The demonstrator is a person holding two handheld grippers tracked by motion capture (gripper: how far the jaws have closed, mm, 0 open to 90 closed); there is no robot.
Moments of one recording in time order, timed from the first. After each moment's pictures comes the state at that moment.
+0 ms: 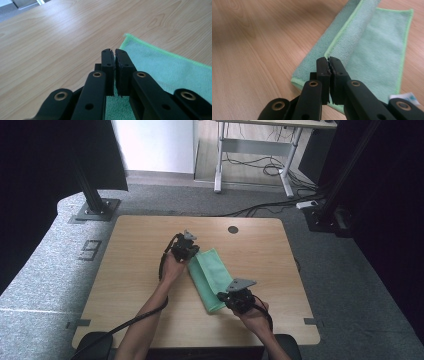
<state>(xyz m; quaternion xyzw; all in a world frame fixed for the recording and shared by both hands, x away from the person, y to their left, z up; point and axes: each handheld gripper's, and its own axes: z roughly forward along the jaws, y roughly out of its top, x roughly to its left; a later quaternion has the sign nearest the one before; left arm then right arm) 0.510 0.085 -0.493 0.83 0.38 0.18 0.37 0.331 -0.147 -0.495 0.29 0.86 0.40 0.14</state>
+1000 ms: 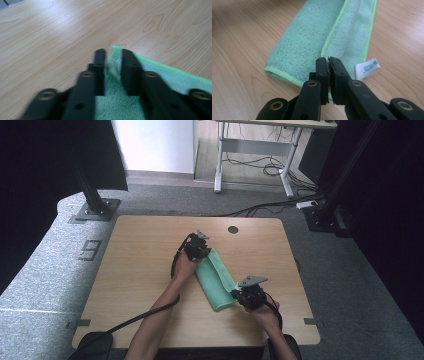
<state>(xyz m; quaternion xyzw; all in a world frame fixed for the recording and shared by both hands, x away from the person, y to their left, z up) 0.530 0.046 -0.511 0.84 0.38 0.17 0.36 0.352 -0.185 -0.517 0.34 0.85 0.37 0.14</state>
